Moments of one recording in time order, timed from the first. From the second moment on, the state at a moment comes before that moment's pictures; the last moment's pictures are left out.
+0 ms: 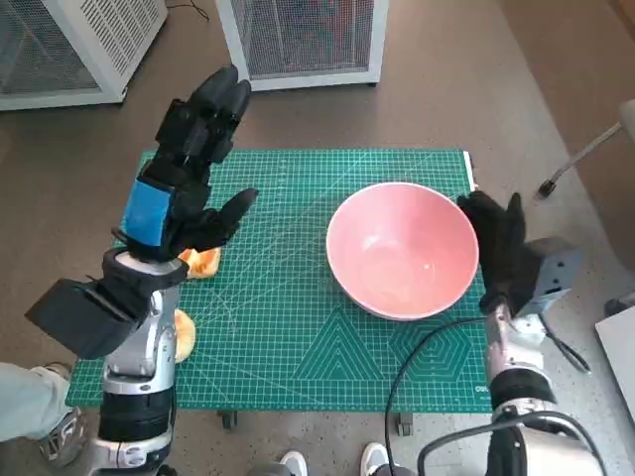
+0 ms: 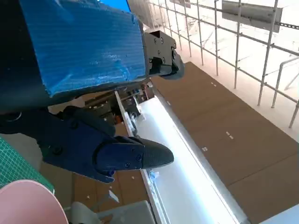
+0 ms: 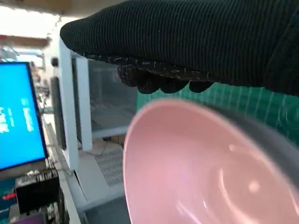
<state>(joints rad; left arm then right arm) -0.47 0.22 0.13 0.00 -0.17 -0.27 -0.26 -0.79 -0.17 -0.31 1.32 0.11 -0.46 0.22</state>
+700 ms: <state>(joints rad) -0.43 0.23 0.14 -0.03 -0.19 -0.27 -0.27 -0.84 -0.07 -0.30 1.32 0.11 -0.43 0.23</state>
